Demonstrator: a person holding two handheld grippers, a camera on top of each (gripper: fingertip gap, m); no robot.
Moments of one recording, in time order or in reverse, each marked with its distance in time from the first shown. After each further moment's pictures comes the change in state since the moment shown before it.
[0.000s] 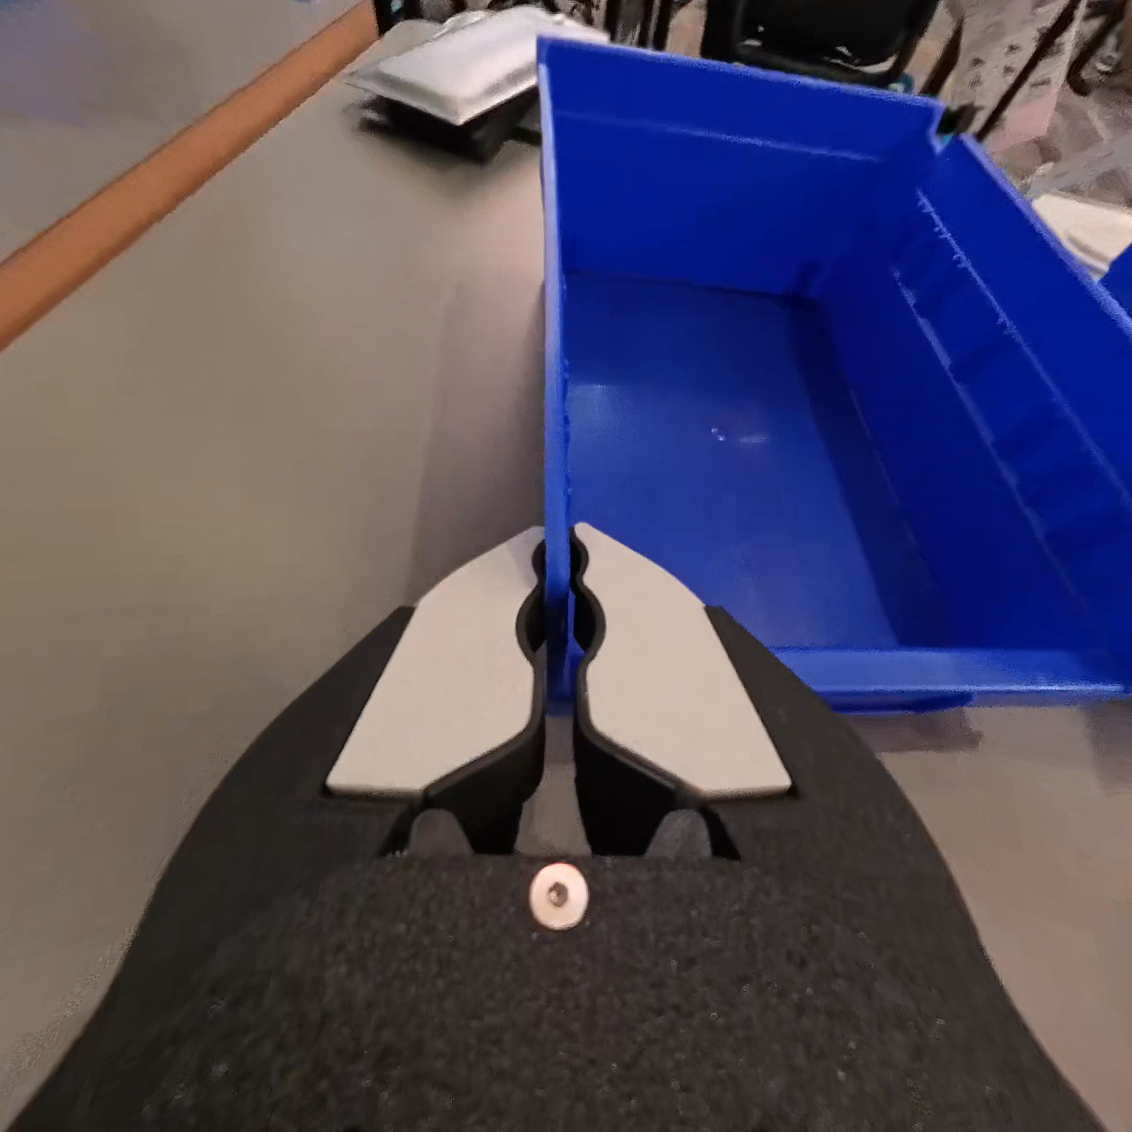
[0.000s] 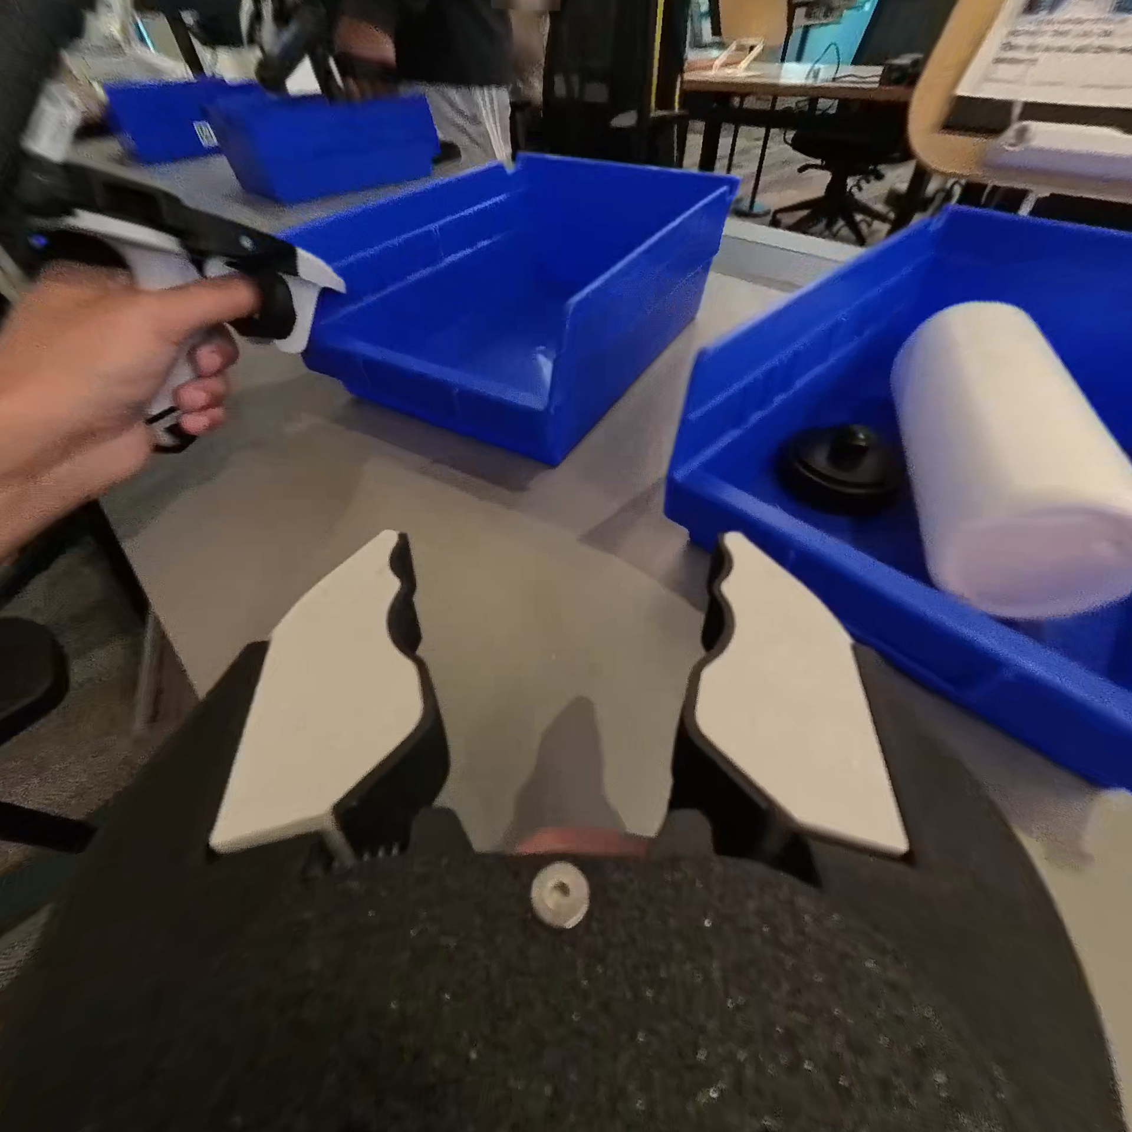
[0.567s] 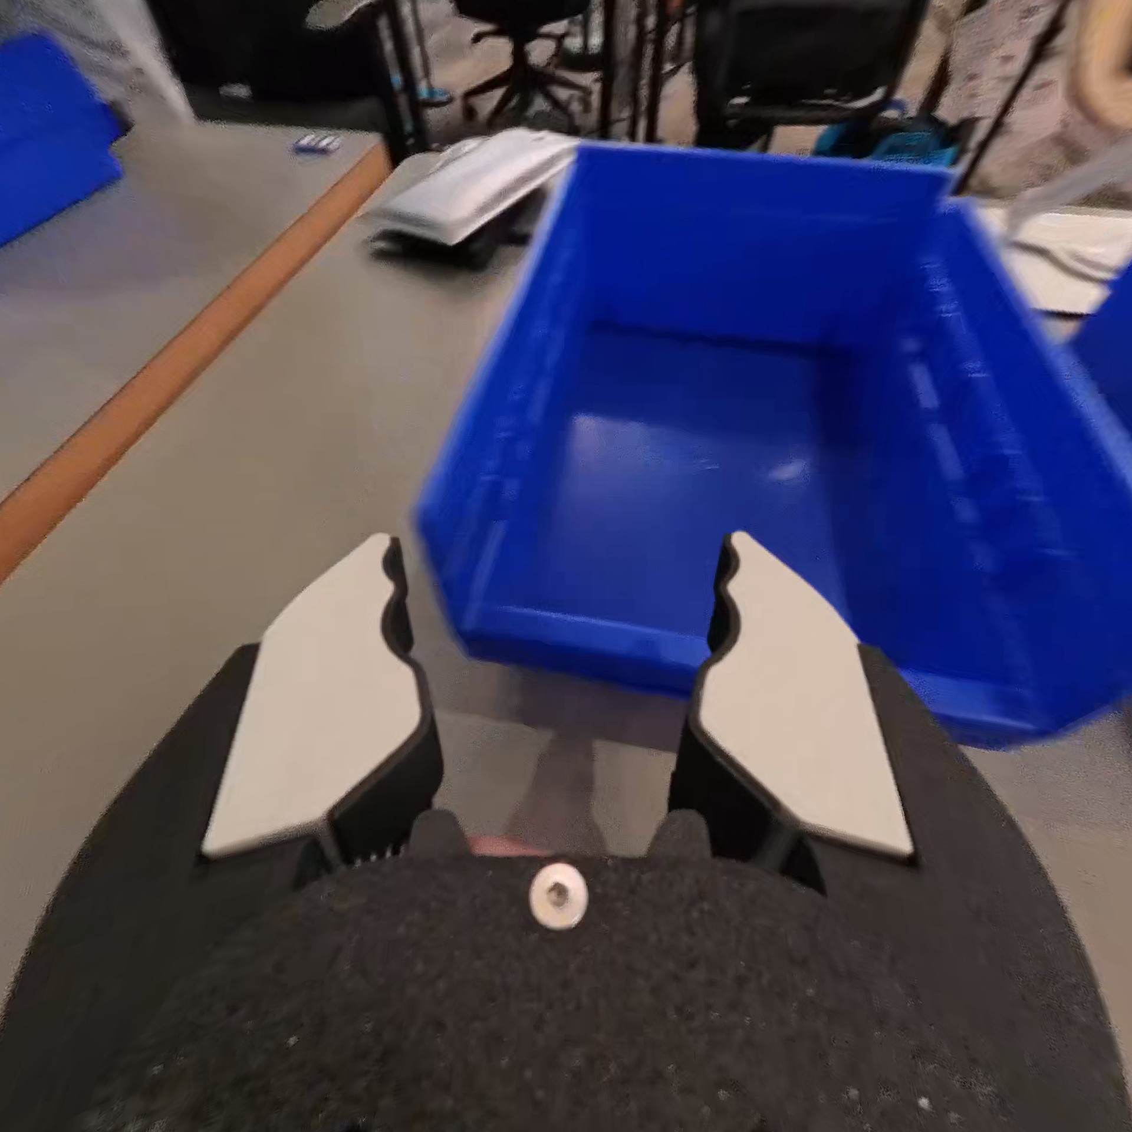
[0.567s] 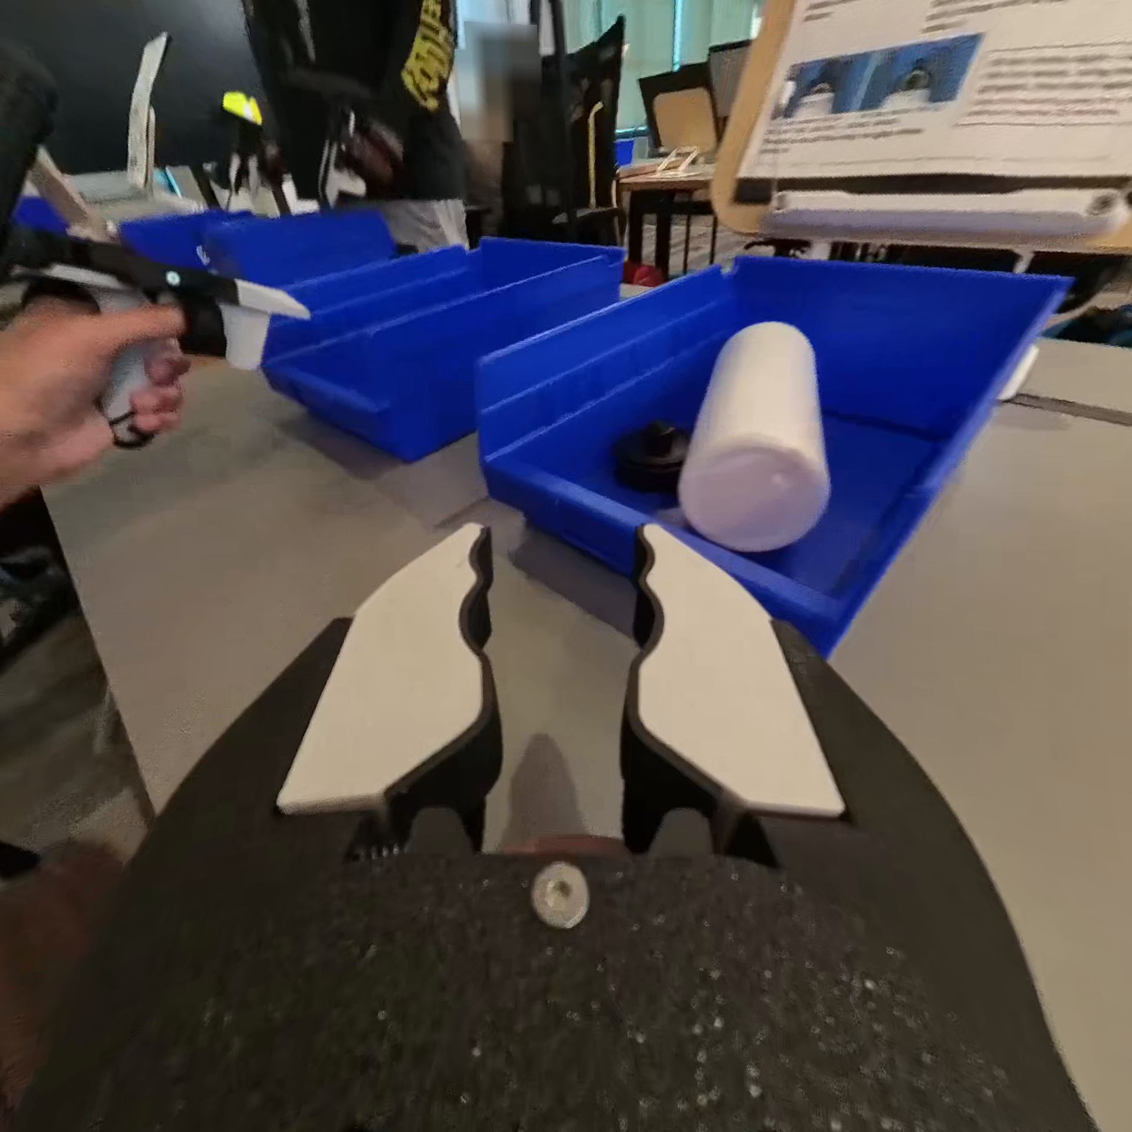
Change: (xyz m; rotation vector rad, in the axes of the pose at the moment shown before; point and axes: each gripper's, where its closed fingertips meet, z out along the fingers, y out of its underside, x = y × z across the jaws) left arm 0.002 -0.035 0.011 0.080 -0.041 0.122; right arm 0.095 0.006 -0.063 0.130 0.016 0.062
